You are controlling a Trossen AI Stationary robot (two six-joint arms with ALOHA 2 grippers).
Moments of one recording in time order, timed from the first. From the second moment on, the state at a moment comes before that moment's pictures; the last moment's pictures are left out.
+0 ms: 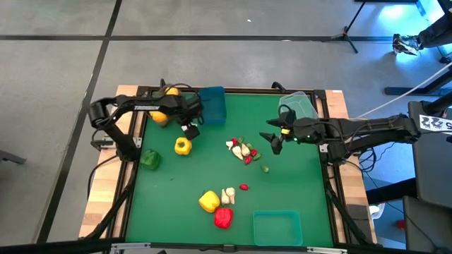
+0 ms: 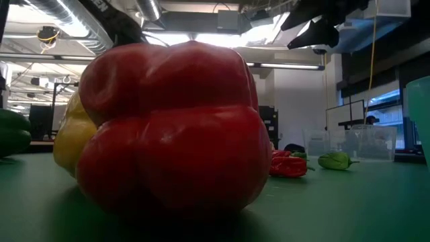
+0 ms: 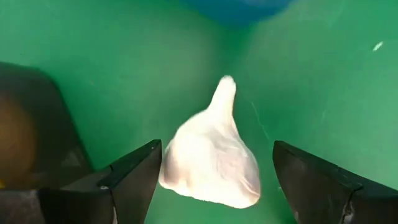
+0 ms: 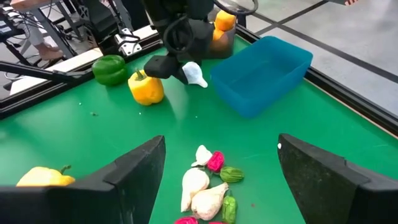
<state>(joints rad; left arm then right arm) 0.50 1.62 0.95 -0.73 -0.10 -0.06 0.08 1.02 0.89 -0.37 0.40 0.44</state>
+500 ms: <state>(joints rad) 0.45 1.71 0.95 -0.72 -0.09 -0.04 0.08 1.02 0.89 -0.38 0.43 0.44</state>
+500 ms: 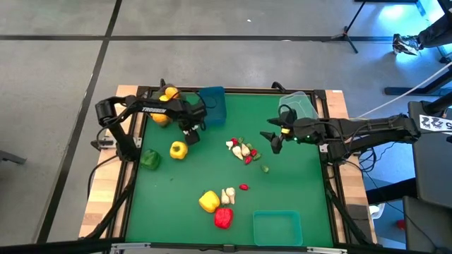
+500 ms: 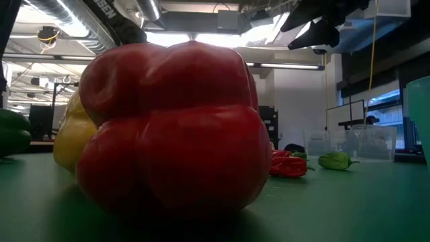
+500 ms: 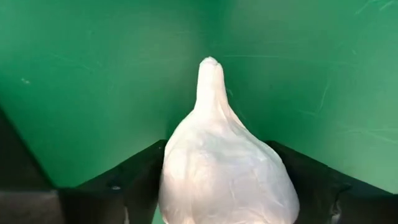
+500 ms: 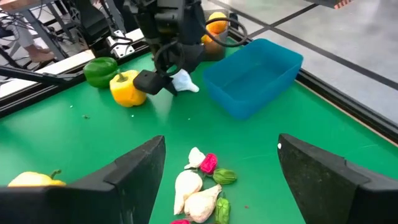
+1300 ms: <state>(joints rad) 0.42 1.70 1.32 -0.84 -0.02 -0.19 0.05 1.02 0.89 -0.37 0.53 0.53</state>
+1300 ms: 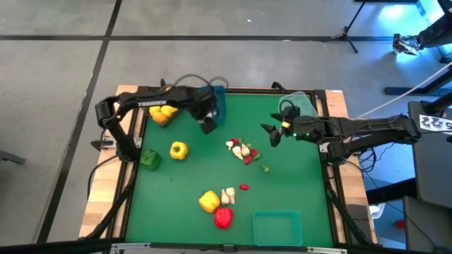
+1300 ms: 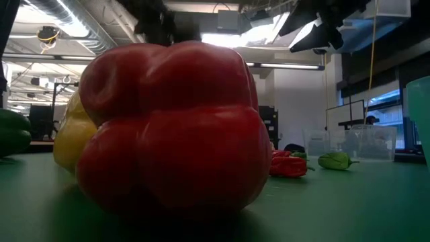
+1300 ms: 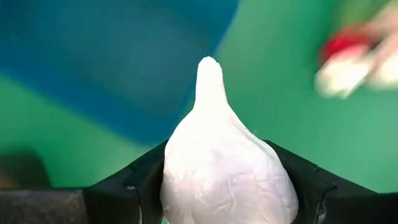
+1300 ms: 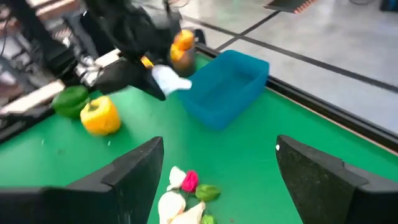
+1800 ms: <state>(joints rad) 0.38 1.55 1.51 -0.28 0.03 -0.25 -0.15 1.05 0.89 0.18 0.42 0.37</state>
